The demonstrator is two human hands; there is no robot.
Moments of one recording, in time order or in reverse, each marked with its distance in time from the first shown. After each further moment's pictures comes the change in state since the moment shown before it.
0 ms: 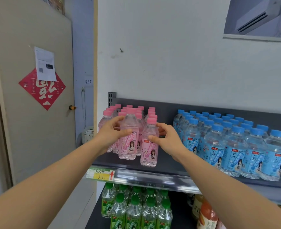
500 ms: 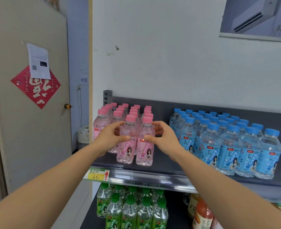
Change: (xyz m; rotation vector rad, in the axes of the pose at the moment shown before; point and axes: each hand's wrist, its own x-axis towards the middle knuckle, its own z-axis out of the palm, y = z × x) left_hand 0.008 -0.021 0.013 0.246 -0.032 0.037; right_hand -0.002 0.001 -0.004 0.025 -0.004 -0.005
